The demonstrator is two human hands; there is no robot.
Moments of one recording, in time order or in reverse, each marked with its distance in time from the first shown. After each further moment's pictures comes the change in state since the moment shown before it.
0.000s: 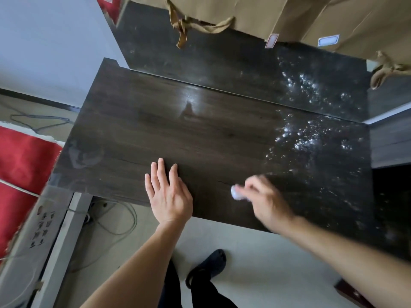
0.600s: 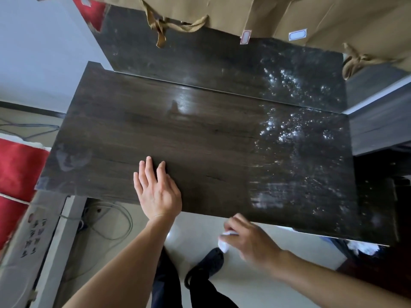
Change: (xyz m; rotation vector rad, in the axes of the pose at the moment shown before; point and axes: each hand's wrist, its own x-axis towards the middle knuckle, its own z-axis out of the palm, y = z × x) left_hand -0.001 0.002 -0.001 -0.008 0.030 -0.008; right_hand -0.082 -0.037 0.028 -0.032 -0.202 -0.152
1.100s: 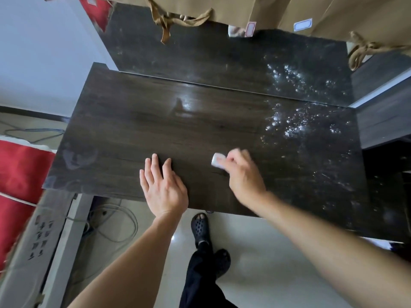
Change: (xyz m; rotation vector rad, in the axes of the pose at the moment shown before) left_hand 0.000 -0.004 0.003 -0.026 -0.004 0.012; right_hand 0.115 0.041 -0.019 -0.130 0.350 0.356
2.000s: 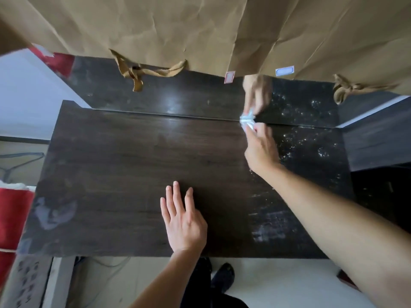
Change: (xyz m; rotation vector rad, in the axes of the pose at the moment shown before) left_hand 0.010 0.065 0.011 0.040 -0.197 0.188; right_hand 0.130 0.097 -0.042 -0.224 -0.002 0.345
